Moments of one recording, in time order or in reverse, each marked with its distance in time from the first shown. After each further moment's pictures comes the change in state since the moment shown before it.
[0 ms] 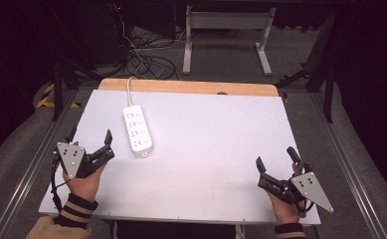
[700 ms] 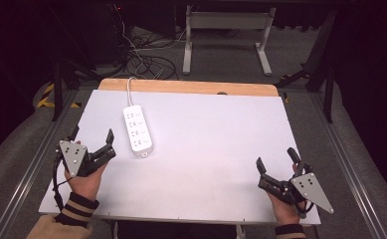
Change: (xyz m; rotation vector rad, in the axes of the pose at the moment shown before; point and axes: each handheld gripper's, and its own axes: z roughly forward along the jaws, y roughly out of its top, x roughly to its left) left arm -0.001 -0.001 0.004 0.019 -0.016 -0.018; right arm 0.001 0.000 -0.002 0.004 -0.004 -0.001
